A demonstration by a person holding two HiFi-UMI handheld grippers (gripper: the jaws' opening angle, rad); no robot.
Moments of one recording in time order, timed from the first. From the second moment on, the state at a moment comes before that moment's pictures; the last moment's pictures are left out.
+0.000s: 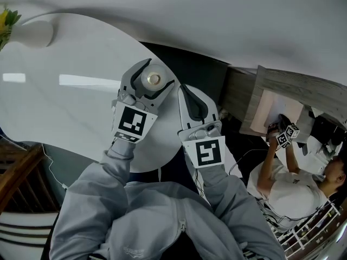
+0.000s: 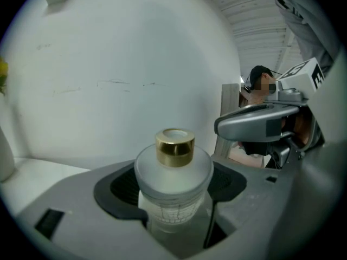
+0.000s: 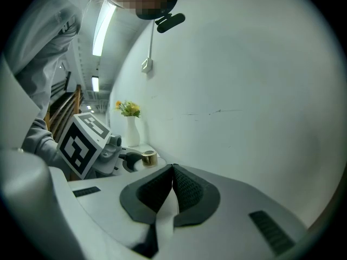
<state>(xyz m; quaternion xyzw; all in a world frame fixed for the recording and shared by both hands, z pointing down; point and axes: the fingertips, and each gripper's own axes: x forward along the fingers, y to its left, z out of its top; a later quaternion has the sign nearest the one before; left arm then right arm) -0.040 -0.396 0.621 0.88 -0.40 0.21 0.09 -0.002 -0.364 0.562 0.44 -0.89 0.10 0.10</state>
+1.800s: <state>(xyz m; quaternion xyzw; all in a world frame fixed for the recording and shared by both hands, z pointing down) -0.105 -0.264 0.341 0.82 -0.56 0.07 0.00 -0.011 -0.269 0.331 0.48 -0.88 -0.02 0.04</state>
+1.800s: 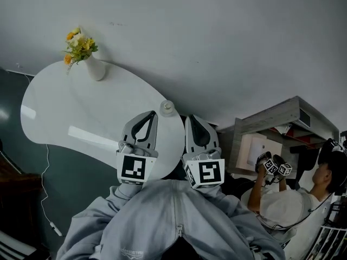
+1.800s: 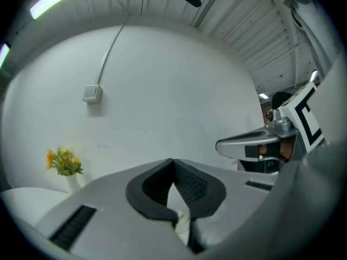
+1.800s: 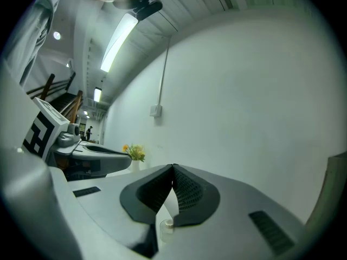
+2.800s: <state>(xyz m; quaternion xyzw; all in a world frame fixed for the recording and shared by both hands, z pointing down) -0.097 -0.230 0.320 0.83 -0.55 0.06 -0.01 -0.011 -0.232 0.313 0.48 -0.88 -0.04 0.05</state>
